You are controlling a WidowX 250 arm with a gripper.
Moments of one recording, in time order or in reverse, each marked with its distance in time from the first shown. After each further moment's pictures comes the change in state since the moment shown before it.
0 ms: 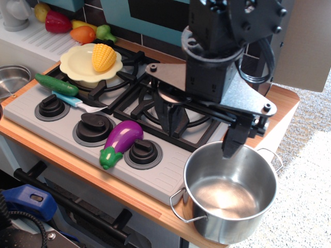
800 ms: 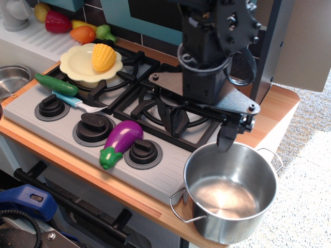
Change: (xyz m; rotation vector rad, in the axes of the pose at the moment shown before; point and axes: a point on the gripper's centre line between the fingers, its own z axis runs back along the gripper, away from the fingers) arm 0.025 0.014 -0.042 -0.033 -0.018 0.028
